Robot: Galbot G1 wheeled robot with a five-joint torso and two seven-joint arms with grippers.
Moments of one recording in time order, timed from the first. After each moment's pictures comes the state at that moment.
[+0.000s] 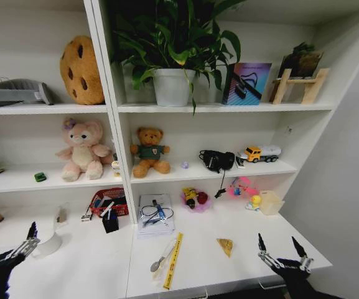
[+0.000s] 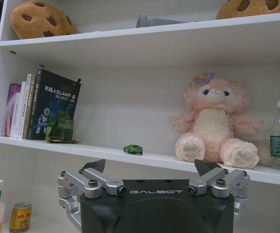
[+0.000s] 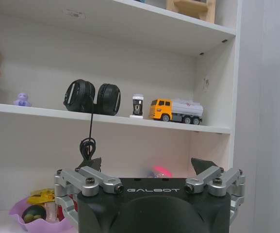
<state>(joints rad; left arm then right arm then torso) 2.02 -1.39 -1.18 -2.33 -0.67 -0.15 -0.10 -2.11 1.25 0.74 2.24 0.25 0.39 0.26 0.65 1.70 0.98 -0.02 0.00</state>
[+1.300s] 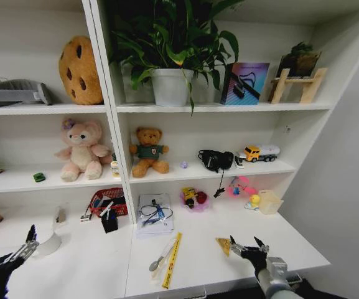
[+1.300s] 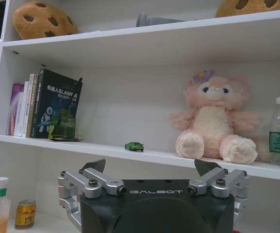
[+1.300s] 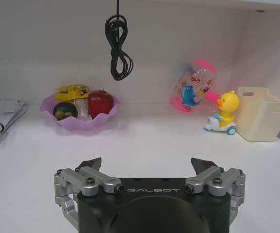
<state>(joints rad) 2.05 -1.41 -1.18 -2.34 -0.66 -0.17 -0.10 -1.75 0.95 0.48 2.17 0.58 -0.28 0.46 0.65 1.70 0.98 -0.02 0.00</state>
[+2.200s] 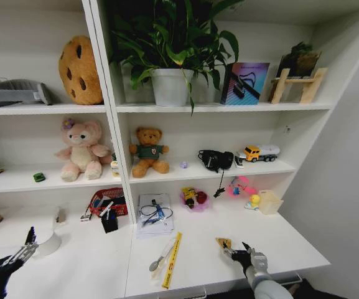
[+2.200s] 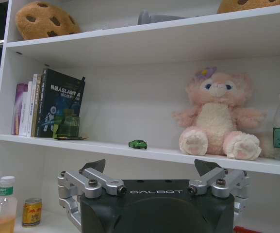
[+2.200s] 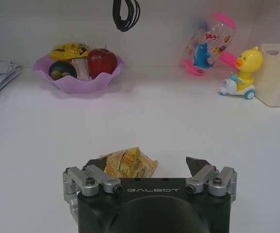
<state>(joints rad) 2.05 -1.43 -1.19 -2.34 -0.64 -0.16 -0.10 -1.63 0.94 0.38 2.02 0.65 -0.33 0.47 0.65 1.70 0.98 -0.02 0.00</state>
